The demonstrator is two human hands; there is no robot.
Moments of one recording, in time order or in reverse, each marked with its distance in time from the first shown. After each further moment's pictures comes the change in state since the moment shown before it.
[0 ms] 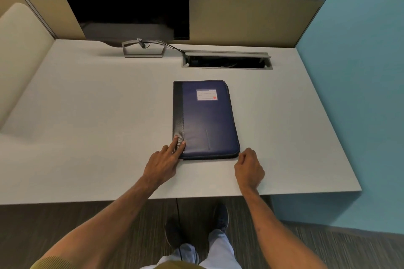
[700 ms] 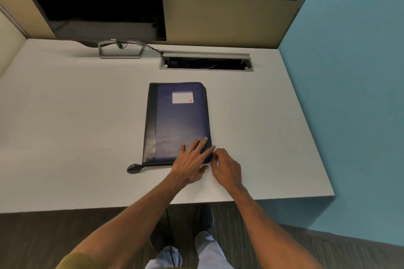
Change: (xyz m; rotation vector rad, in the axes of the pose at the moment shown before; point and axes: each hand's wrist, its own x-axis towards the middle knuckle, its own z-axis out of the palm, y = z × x) left_hand 0.083 0.164 -0.027 -0.040 -0.054 0.170; right_hand 0.056 0.037 -0.022 -0.041 -0.356 -0.435
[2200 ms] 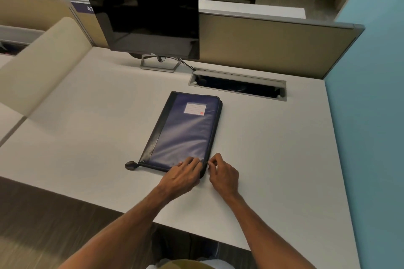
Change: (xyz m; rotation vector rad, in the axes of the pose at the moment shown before) left_hand 0.005 -0.017 -0.019 0.210 0.405 -0.060; right_hand 0.093 0.000 -0.011 0.072 0.000 -0.235
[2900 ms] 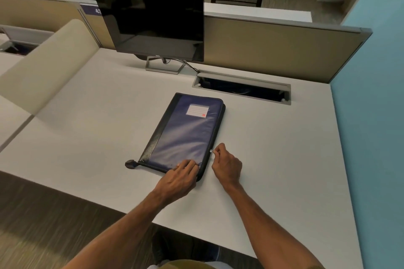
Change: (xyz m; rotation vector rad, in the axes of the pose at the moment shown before) left_hand -0.015 -0.006 0.008 -0.030 -0.030 -0.043; right_hand 0.037 -0.014 -0.011 -0.104 0.079 0.056
